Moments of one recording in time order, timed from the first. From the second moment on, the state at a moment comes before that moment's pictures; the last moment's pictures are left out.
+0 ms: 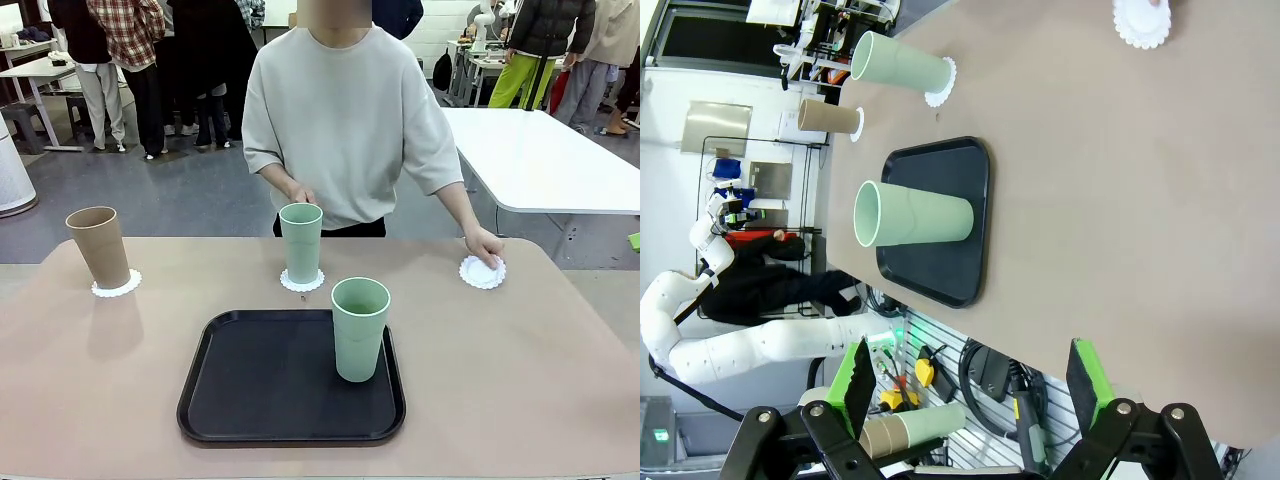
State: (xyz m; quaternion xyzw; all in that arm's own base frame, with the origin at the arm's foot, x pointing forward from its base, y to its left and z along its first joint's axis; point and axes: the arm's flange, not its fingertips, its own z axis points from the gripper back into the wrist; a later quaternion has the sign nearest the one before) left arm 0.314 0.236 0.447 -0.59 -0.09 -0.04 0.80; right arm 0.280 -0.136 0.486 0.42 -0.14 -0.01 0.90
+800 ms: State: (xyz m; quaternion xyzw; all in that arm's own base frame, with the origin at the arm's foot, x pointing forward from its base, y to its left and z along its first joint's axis) left arm 0.313 0.236 0.447 -0.59 -0.09 -0.04 0.80; right arm 0.280 -0.136 0.486 0.42 -0.14 -0.01 0.90
